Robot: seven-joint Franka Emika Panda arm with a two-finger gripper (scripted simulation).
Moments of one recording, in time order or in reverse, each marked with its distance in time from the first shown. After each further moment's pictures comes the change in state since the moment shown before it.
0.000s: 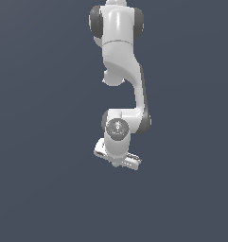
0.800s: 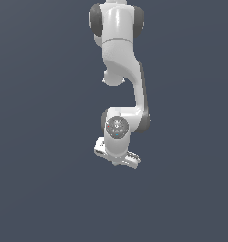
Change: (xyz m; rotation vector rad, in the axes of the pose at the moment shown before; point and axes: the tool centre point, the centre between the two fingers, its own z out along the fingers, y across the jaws) arm -0.002 0.002 -0.005 -0.001 -0.001 0.000
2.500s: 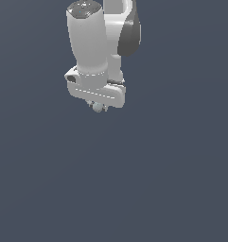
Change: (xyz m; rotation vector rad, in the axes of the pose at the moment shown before) arm -0.093 0.109 -0.243 0.002 0.001 0.001
